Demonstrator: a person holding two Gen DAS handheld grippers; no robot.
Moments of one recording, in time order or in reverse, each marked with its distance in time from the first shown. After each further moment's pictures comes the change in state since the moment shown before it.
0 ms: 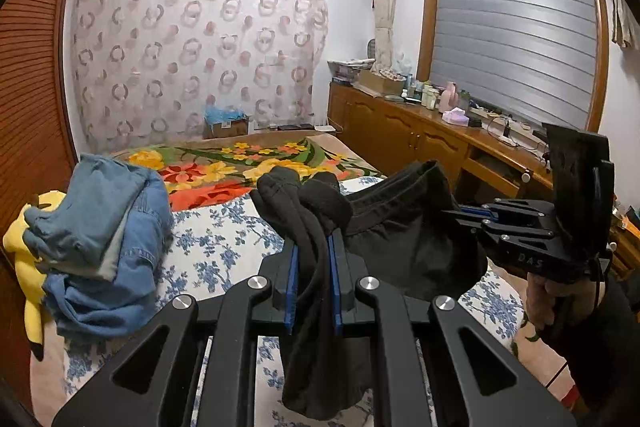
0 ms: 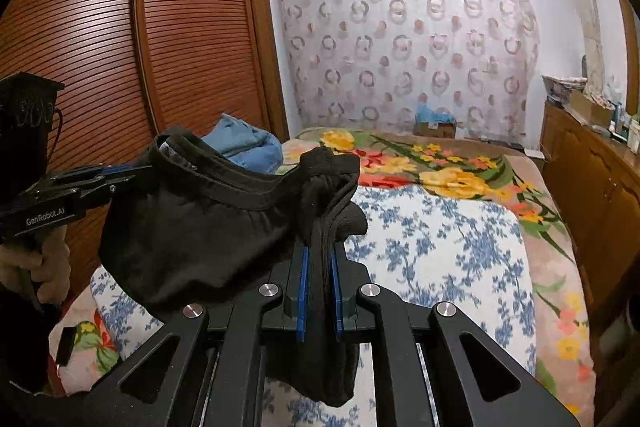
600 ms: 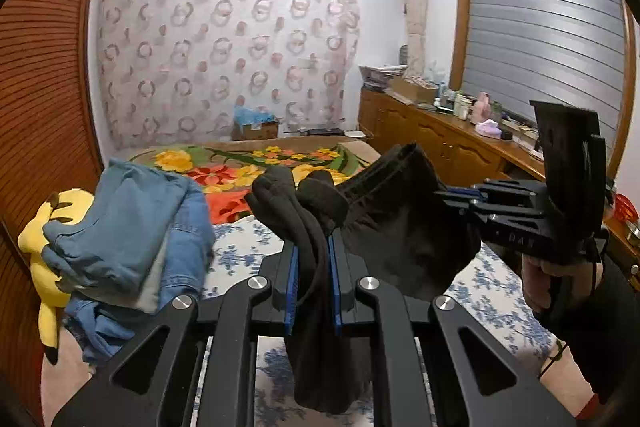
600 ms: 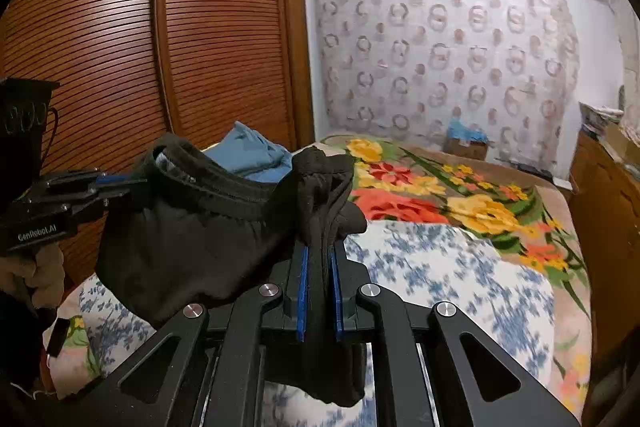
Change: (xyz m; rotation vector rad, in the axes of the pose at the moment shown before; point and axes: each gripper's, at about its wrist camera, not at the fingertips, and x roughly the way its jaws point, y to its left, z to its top) left arm 0.027 0.056 0.011 -0.053 -0.007 0.091; right arm 0.096 -0.017 0.057 -0.100 0.008 0.101
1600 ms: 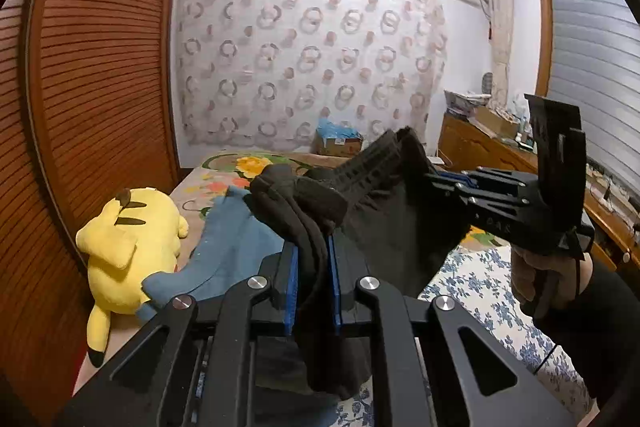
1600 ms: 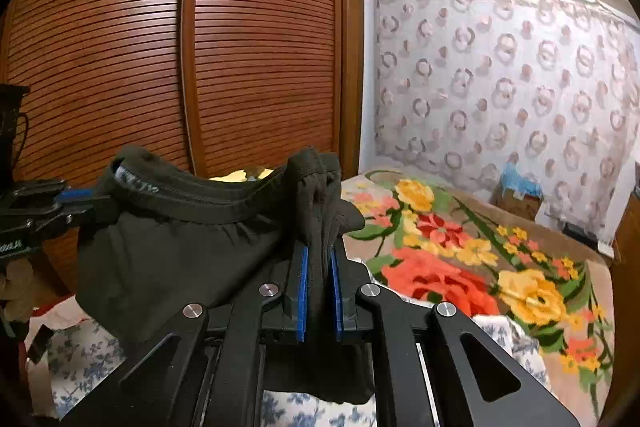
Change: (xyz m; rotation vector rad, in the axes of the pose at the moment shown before) left arm 0.017 0.118 0.028 -0.131 -0.056 0.245; right arm 0.181 -0.024 0.085 -0.155 -0.063 0.132
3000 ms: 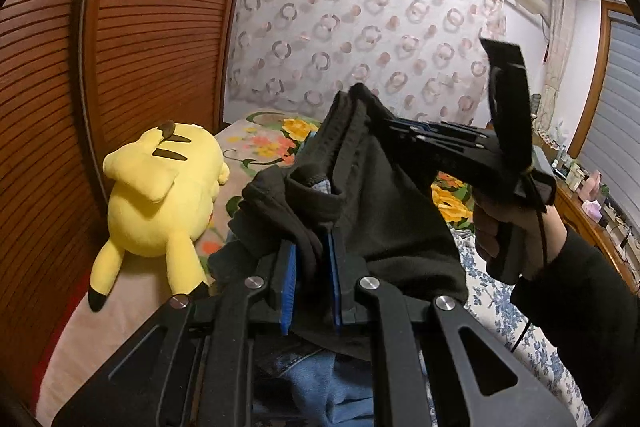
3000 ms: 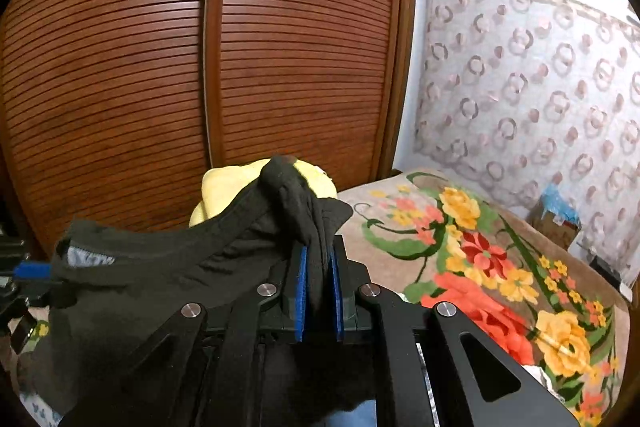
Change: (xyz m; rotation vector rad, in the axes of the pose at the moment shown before) left arm 0.024 0.078 -0.043 -0.195 0.082 0.100; right arm 0.139 0.012 0.013 -0.104 0.069 0.106
